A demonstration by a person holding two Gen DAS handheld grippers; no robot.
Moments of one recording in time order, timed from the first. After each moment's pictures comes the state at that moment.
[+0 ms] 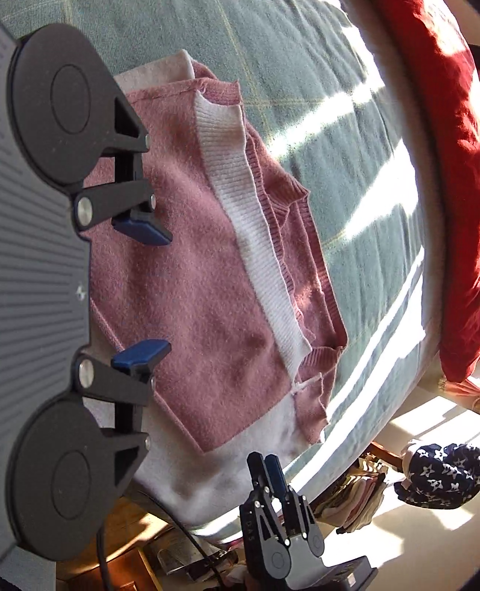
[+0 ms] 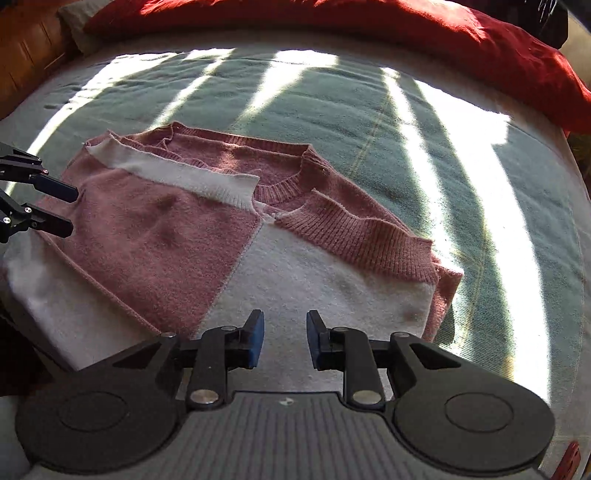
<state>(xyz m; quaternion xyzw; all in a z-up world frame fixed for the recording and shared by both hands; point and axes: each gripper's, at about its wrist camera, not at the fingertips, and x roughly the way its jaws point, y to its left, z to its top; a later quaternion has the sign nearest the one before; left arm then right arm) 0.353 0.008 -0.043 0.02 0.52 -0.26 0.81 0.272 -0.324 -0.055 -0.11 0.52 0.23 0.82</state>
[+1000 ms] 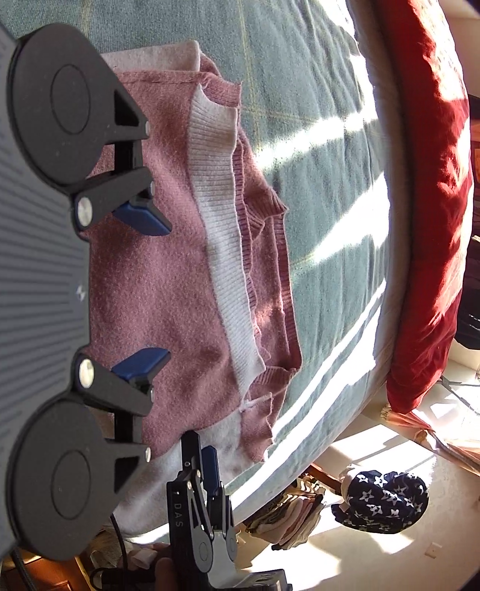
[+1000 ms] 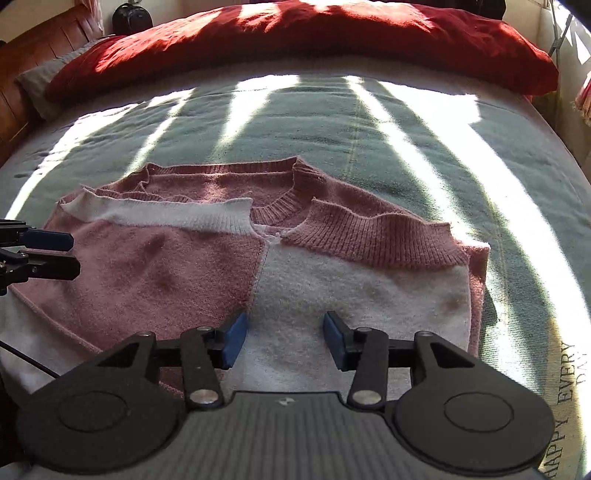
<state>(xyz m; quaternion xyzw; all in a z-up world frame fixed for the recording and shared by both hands) 0.355 0.010 -0.050 -0.04 0.46 -0.23 0.85 0.267 -0.313 -0.078 -0.01 0.47 0.17 0.87</state>
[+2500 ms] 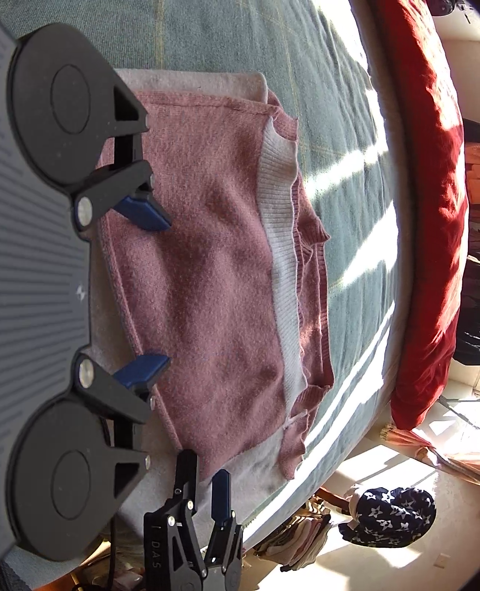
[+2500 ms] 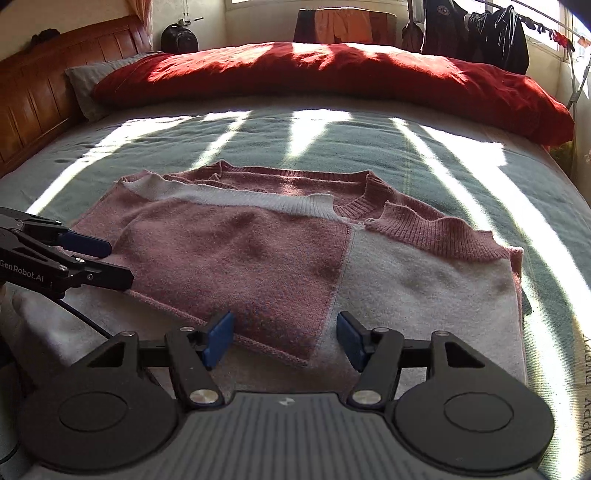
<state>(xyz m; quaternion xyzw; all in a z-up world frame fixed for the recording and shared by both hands) 0.312 0.018 -0.073 -0.01 0.41 -0.19 0.89 0.194 -0.276 -0.085 -0.04 0.38 0.21 0.90</state>
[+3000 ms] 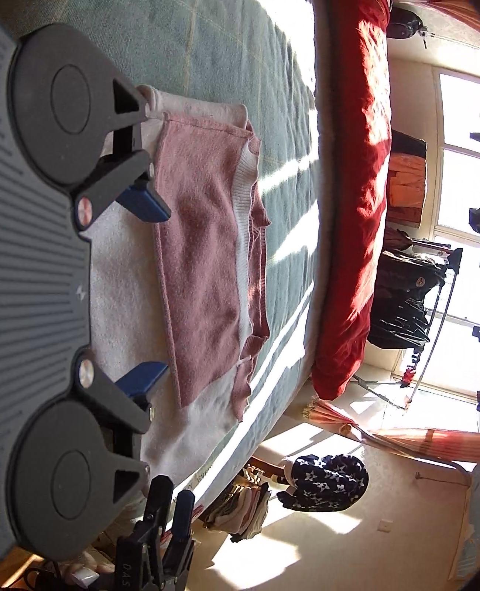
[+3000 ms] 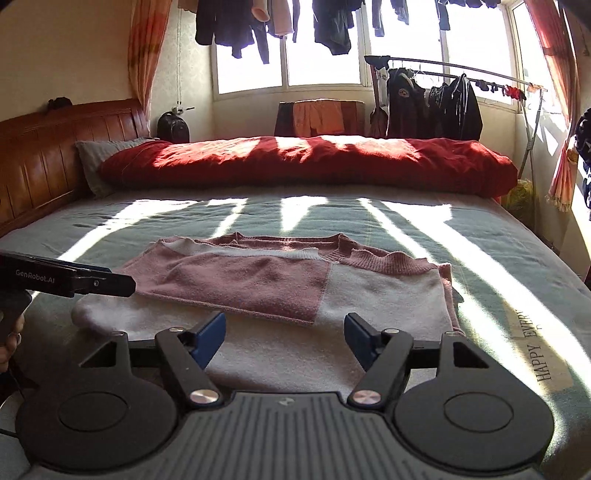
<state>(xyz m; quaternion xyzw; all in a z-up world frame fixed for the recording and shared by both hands) 0.207 0.022 -0.050 -0.08 0.31 -0.18 0.93 0.058 -0.304 -0.050 -0.01 0.24 0.16 0.96</state>
